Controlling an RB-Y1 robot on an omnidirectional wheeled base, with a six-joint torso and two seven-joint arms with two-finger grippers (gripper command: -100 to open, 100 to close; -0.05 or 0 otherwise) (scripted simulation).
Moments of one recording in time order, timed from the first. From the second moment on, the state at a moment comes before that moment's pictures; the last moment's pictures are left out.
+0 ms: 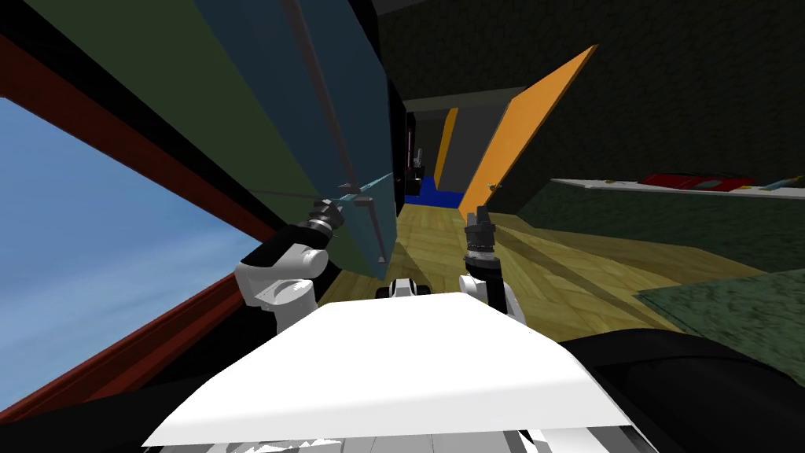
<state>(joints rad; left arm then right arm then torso) -0.05 0.26 0.11 -2.59 0.06 1.02 0.28 0.53 -0.04 -0.07 -2.34 0.08 -0.47 0.11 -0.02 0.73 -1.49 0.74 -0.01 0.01</state>
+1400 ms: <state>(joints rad) -0.04 0.22 0.21 -2.59 -0.07 1.07 0.28 0.53 -0.04 -0.07 -2.34 0.08 -0.47 0.11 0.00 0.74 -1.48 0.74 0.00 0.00</state>
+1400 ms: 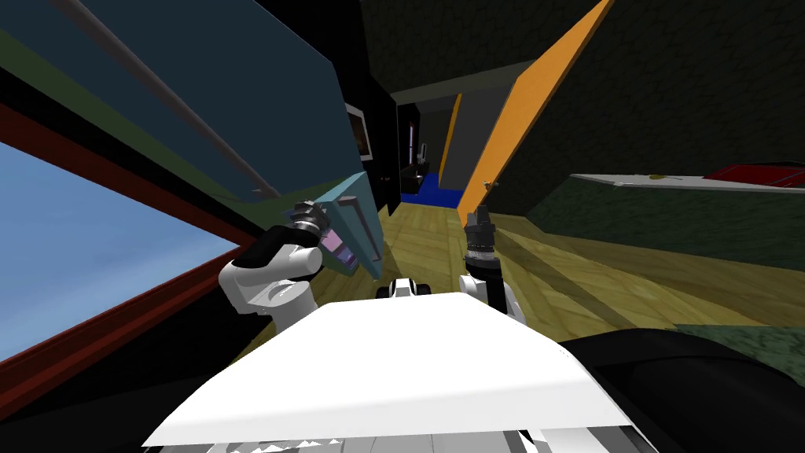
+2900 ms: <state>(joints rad) -0.06 0.20 0.35 -2.53 -0.26 1.09 0.34 0.53 -0.04 -0.07 -2.34 0.08 -0.47 0.11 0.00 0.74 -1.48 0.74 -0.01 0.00</state>
